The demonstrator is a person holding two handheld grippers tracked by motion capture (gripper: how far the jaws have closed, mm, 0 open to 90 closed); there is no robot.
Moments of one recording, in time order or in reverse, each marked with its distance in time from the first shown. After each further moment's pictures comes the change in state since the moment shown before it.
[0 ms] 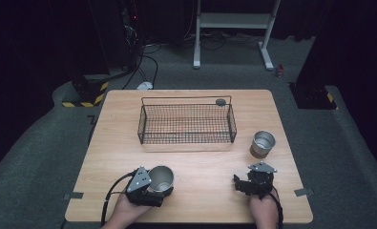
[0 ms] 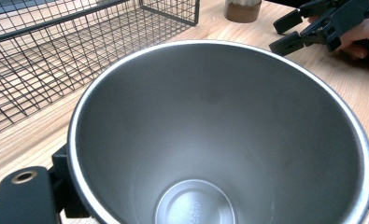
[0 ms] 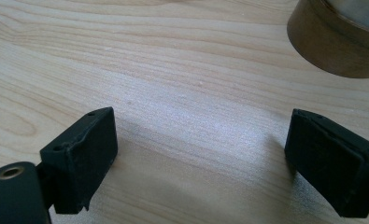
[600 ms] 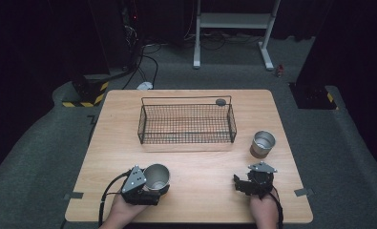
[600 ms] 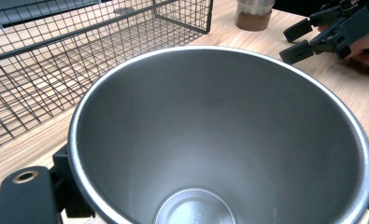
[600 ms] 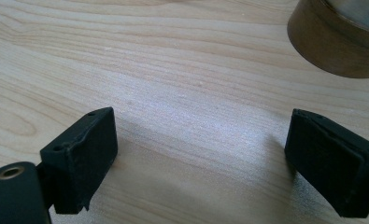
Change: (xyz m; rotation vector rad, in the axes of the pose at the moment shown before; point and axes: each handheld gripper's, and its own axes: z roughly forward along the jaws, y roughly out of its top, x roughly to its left) left arm 0.005 0.000 -0.011 -0.028 0.042 0.000; right arm 0.000 0.000 0.000 0.000 0.001 0.000
